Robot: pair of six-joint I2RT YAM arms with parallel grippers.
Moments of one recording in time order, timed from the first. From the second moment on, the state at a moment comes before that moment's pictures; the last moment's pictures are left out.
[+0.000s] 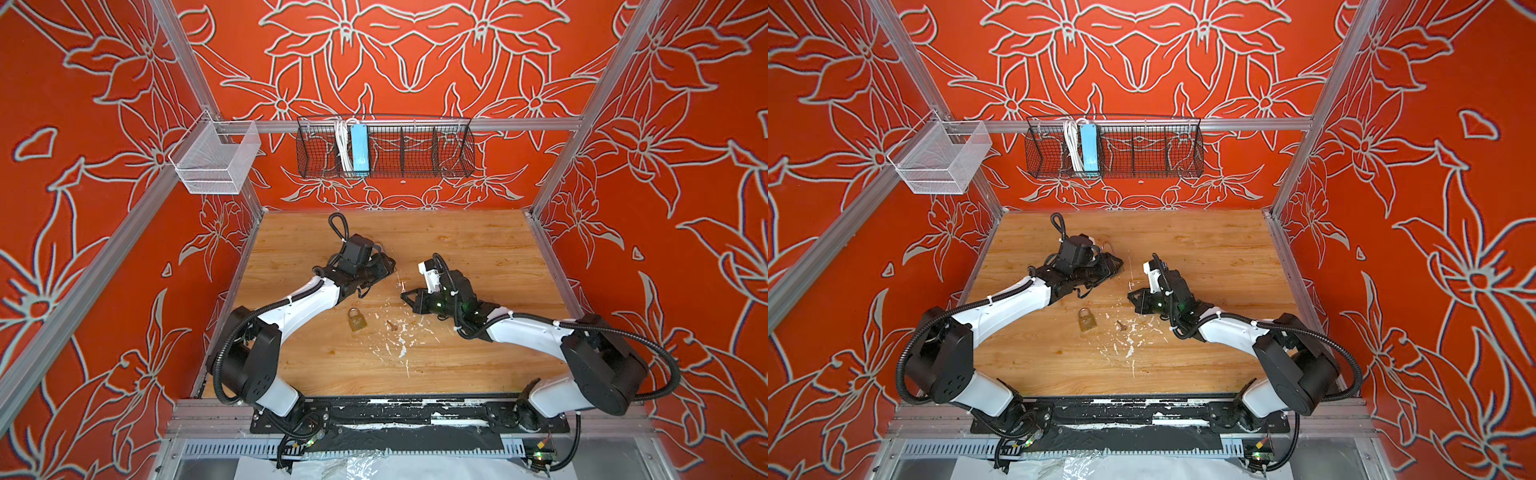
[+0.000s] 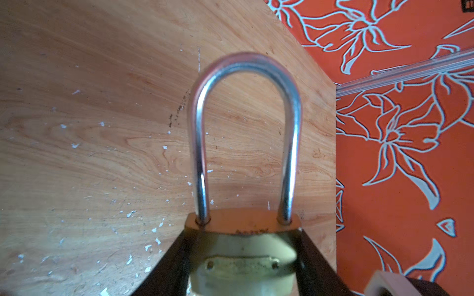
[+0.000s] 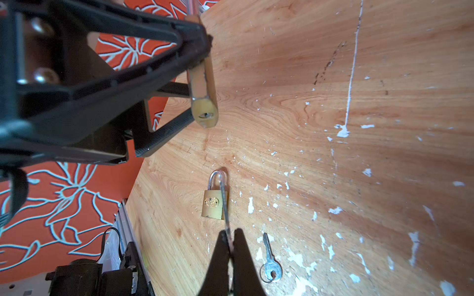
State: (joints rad) left arm -0.47 1.54 1.04 -0.15 0.16 -0.95; right arm 0.70 1.48 0.68 0.33 -0.31 0.73
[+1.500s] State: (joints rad) left arm -0.52 1.54 1.04 -0.13 0.16 -0.92; right arm 0.70 1.55 0.81 0.24 -0.32 0.73
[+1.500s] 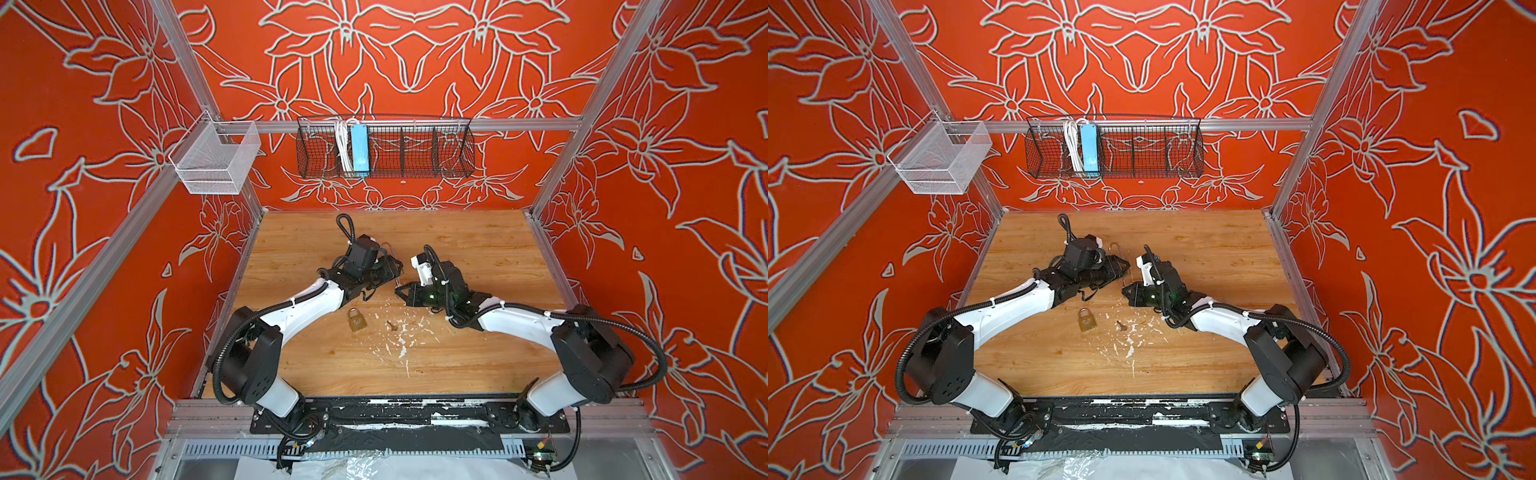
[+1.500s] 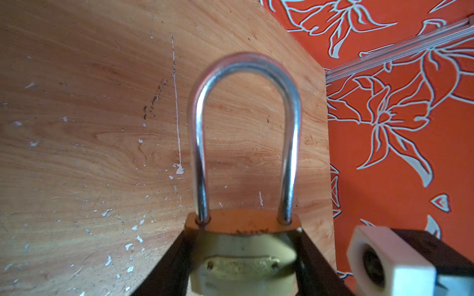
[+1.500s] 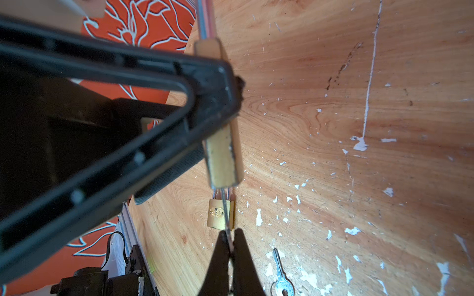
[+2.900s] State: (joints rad) left arm -0.53 1.54 1.00 -0.06 0.14 -0.85; right arm 0.67 1.54 0.82 0.18 -0.32 0.74
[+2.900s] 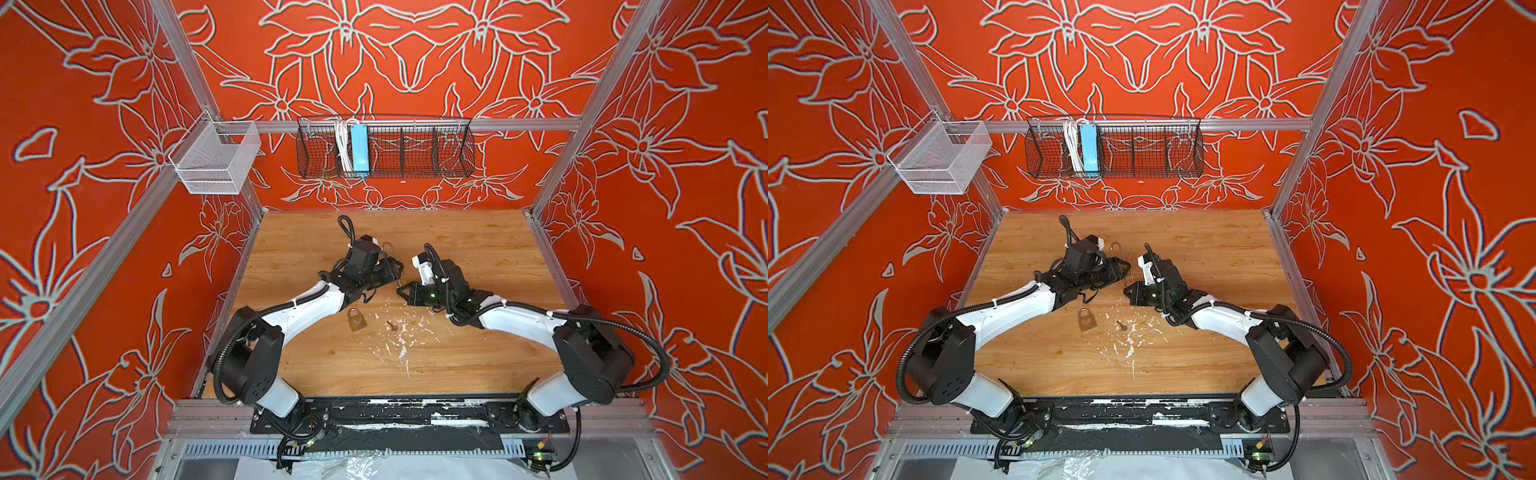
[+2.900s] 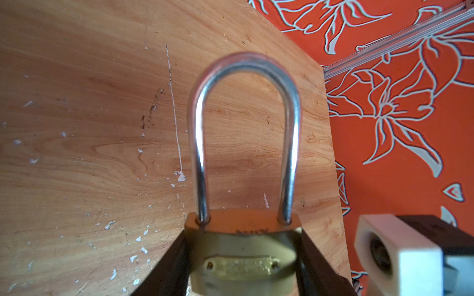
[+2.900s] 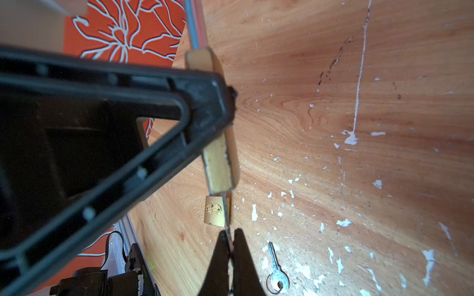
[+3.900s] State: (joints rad) left arm -0.59 1.52 1.01 -0.07 0.03 -0.80; right arm 0.64 1.51 0.86 0.09 -0.36 0.71
